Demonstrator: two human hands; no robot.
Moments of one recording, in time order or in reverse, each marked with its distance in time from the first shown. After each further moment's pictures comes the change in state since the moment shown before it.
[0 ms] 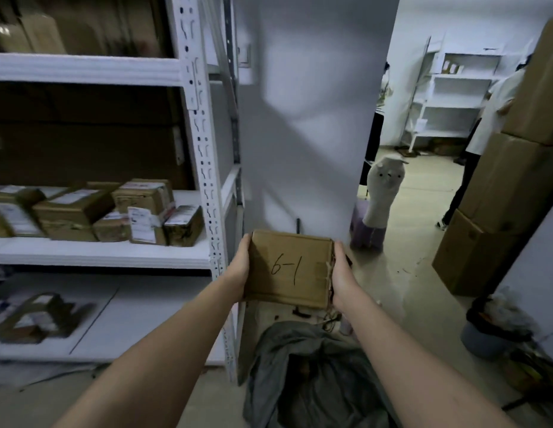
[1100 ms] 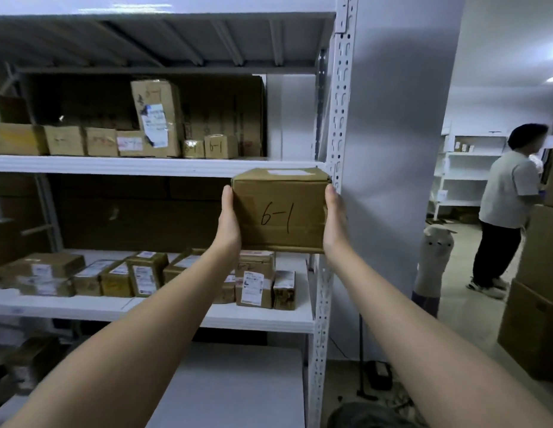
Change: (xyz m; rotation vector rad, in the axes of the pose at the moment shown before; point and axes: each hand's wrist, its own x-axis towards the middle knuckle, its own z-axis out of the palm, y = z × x) left_hand -0.141 0.210 -0.300 -0.113 0.020 0.722; right_hand -0.193 -0.061 0.362 -0.035 -0.101 -0.906
